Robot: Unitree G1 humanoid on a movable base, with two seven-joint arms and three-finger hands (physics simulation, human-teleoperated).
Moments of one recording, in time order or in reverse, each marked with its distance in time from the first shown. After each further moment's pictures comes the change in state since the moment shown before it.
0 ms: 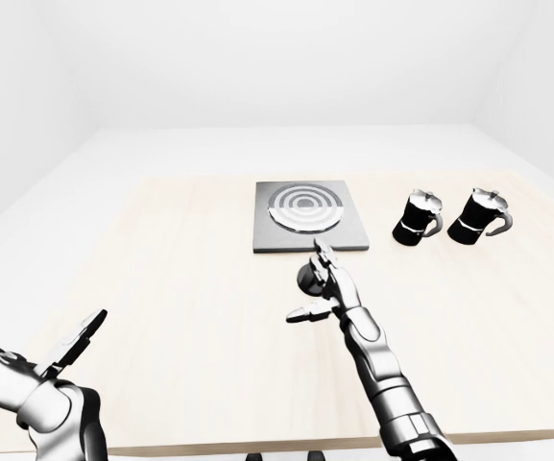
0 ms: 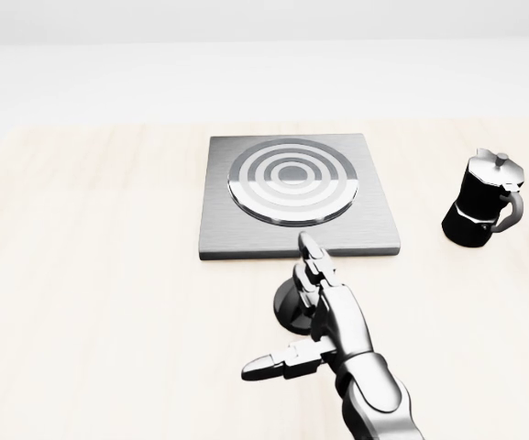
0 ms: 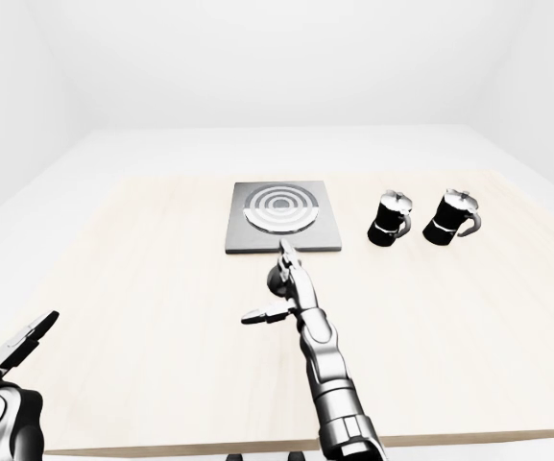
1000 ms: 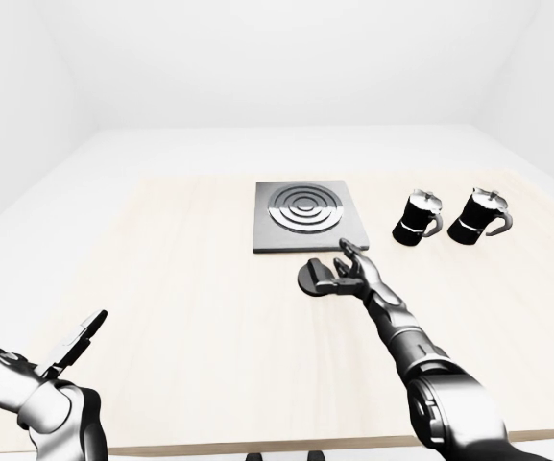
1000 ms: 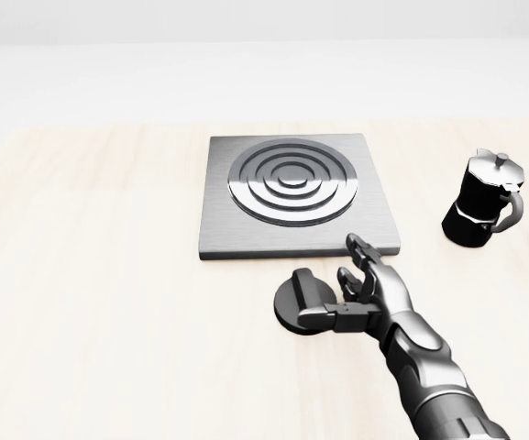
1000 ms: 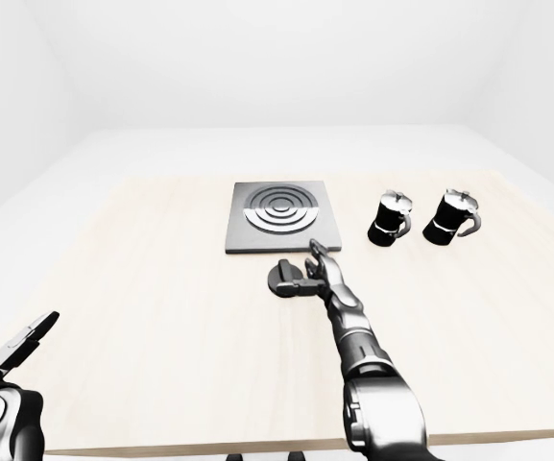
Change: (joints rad) left arm 0.002 -0.002 -0.001 0.002 -0.008 0.000 0.000; right arm -0.414 -0.177 -0.169 0.703 0.169 0.000 0.092
